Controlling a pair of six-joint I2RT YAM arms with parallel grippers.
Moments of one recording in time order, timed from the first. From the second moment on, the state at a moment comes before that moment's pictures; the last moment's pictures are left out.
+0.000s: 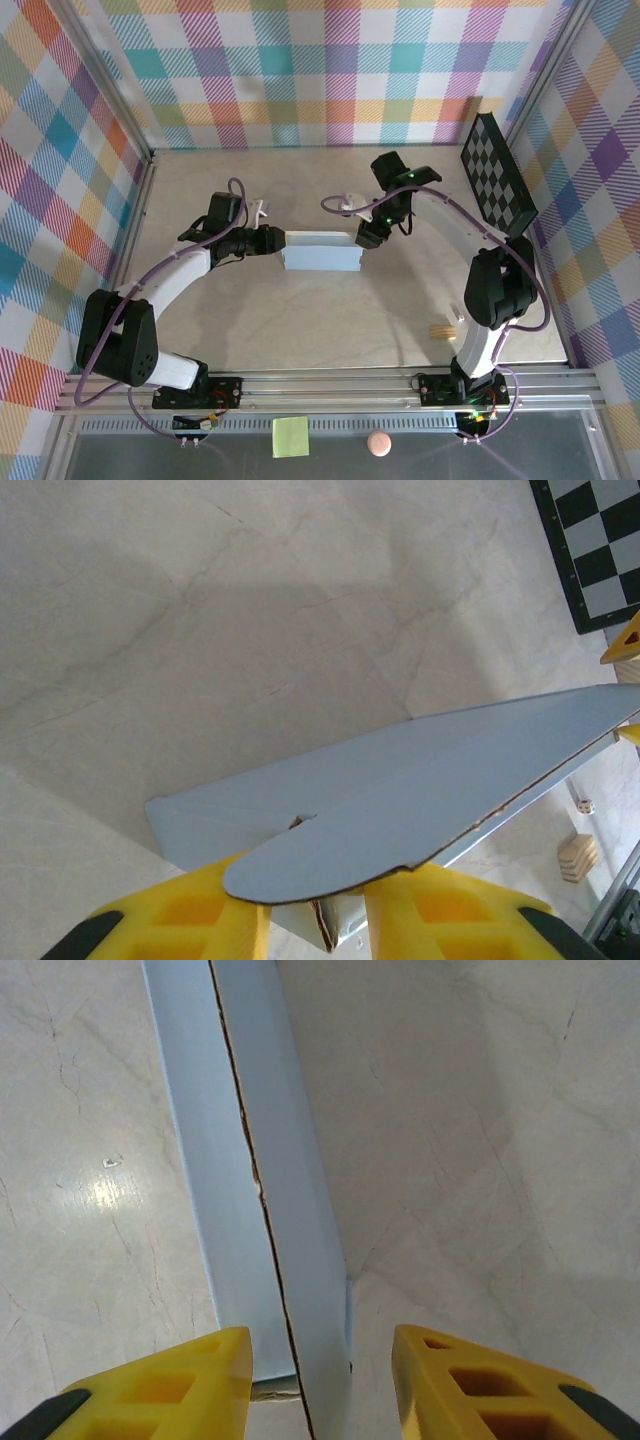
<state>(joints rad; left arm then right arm) -0.29 1.42 0.92 -0.32 0.51 -0.35 0.46 1.79 1.56 -1.04 -0.38 -0.85</state>
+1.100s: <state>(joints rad) -0.30 1.30 1.05 -0.48 0.45 -0.16 0.43 1.62 1.47 -0.92 -0.45 -0.80</state>
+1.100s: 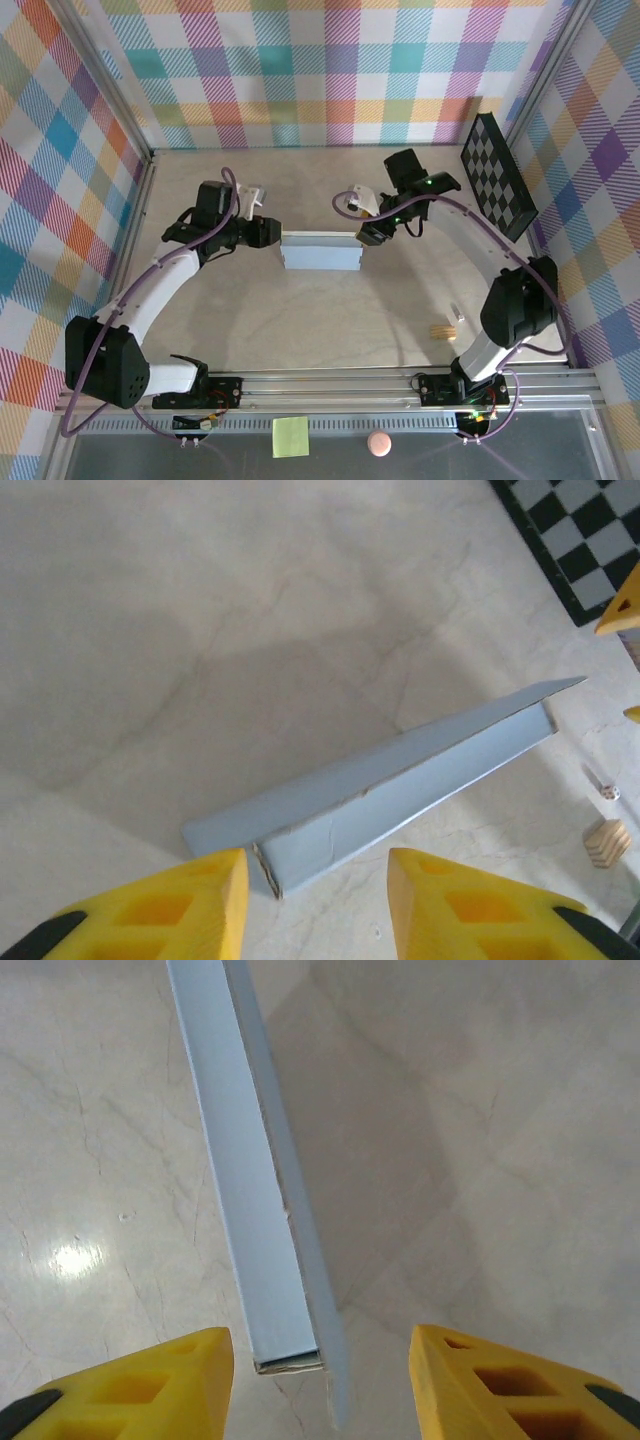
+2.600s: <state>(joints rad) -0.46 1.97 1.72 -1.11 0.58 1.01 0.43 1.11 1.00 -0.73 -0.42 -0.57</state>
